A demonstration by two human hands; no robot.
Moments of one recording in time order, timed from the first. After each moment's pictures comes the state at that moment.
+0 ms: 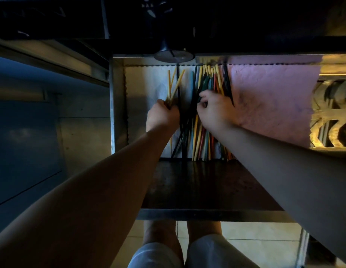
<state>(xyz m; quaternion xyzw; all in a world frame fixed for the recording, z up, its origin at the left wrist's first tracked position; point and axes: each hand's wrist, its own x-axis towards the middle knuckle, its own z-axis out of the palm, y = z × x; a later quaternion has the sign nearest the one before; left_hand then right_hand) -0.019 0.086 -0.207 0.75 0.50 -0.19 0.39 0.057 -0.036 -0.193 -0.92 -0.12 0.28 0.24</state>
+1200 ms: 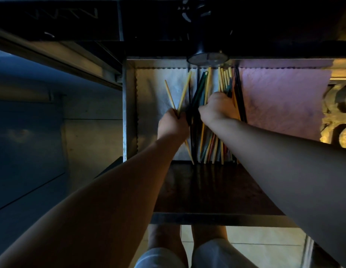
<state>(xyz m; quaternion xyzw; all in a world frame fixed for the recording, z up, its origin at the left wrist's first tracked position) -0.034 0.085 -0.204 0.72 0.49 -0.19 0.45 0.061 0.005 -0.214 -0.94 0.02 0.32 0.10</state>
